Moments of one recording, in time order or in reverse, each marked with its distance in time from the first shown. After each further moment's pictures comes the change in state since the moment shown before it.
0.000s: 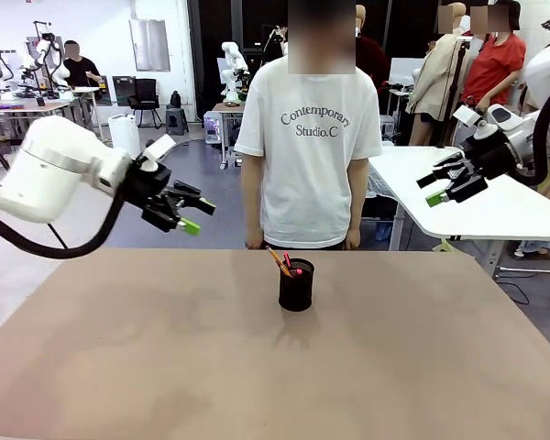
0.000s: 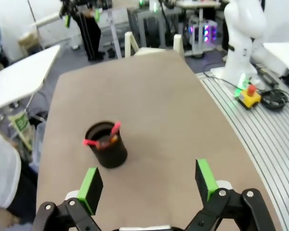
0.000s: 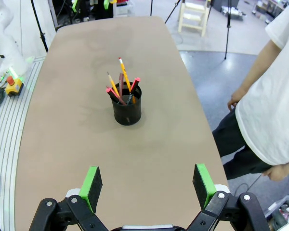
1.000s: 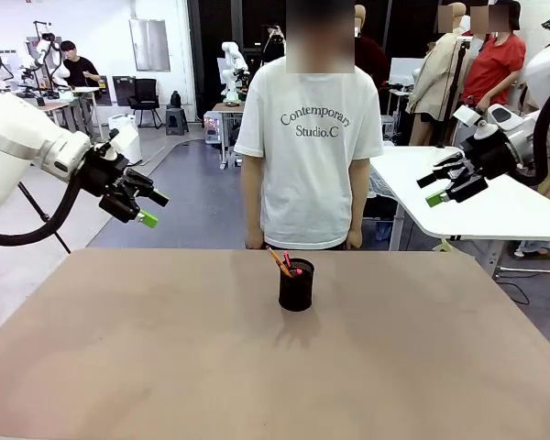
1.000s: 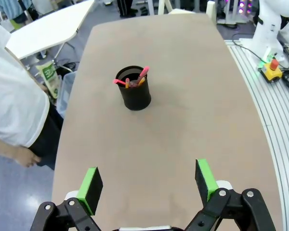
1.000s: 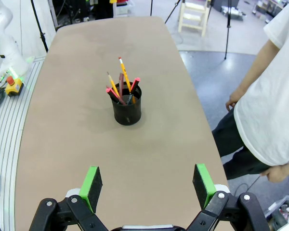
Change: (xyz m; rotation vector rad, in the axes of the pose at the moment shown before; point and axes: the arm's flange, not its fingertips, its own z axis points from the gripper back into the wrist) left arm -0.008 -0.016 0.075 0.180 0.184 0.063; right arm 0.000 0.000 0.000 0.000 0.000 0.000
